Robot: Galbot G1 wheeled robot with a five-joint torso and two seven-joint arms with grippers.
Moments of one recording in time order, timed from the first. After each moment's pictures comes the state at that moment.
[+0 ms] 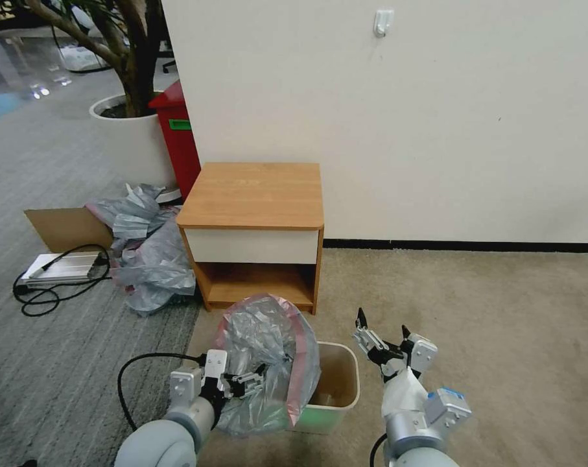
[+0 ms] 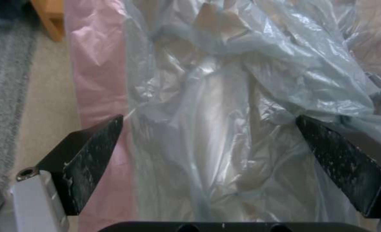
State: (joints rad) left arm 1.60 -1.23 -0.36 -2.19 -0.53 0.73 -0.21; right arm -1.67 1.29 0.12 2.27 0.44 -0.01 0.62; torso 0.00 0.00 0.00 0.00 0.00
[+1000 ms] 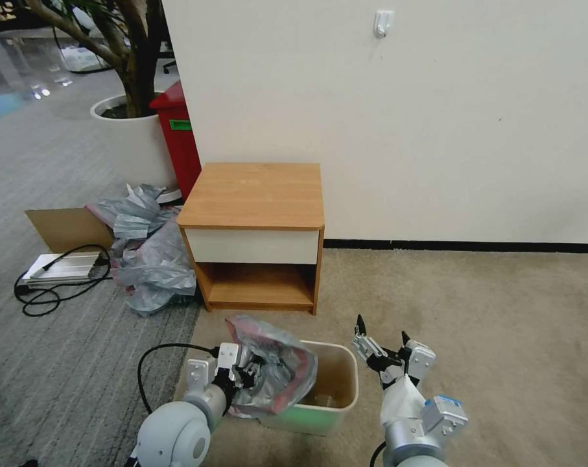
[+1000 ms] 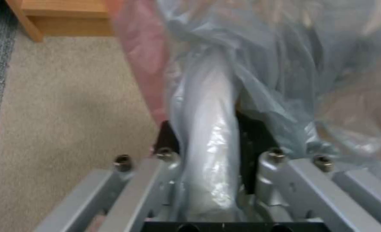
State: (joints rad) left arm 1.53 -1.25 -0.33 -2.08 -0.48 0.73 -0.15; right arm -1.68 1.29 0.10 2.25 0.41 0.00 0.61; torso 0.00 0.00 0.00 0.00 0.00
